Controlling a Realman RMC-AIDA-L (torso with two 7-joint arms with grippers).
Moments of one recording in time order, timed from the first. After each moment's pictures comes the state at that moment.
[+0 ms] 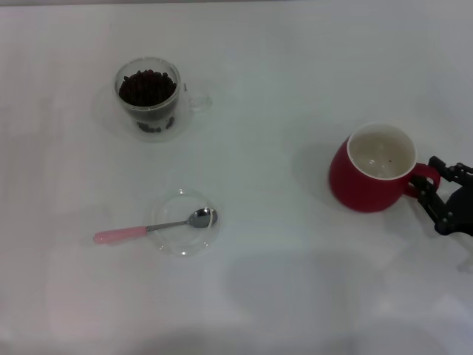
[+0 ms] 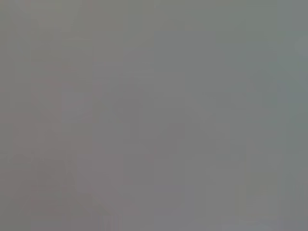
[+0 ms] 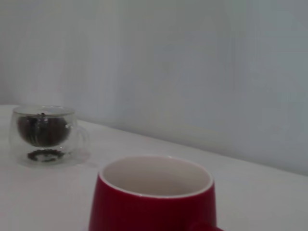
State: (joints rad) left arm -0.39 -2.08 0.27 -0.01 0.88 1.38 -0.11; right arm 0.16 2.01 -2.18 0.03 0.14 -1.42 0.29
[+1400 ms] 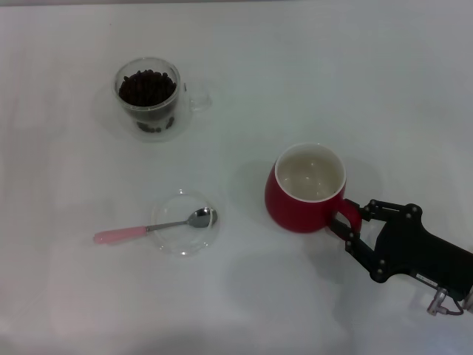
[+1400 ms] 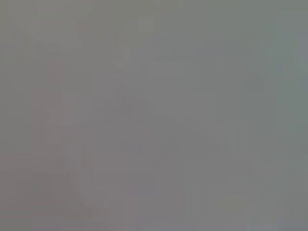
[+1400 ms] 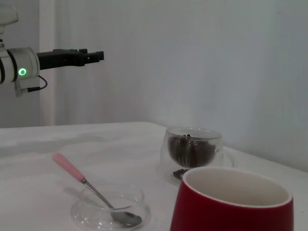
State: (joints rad) left arm -0.40 -2.07 0.27 0.01 0.88 1.38 -0.11; right arm 0.15 2.01 -2.18 -0.12 -0.18 -1.44 0.26
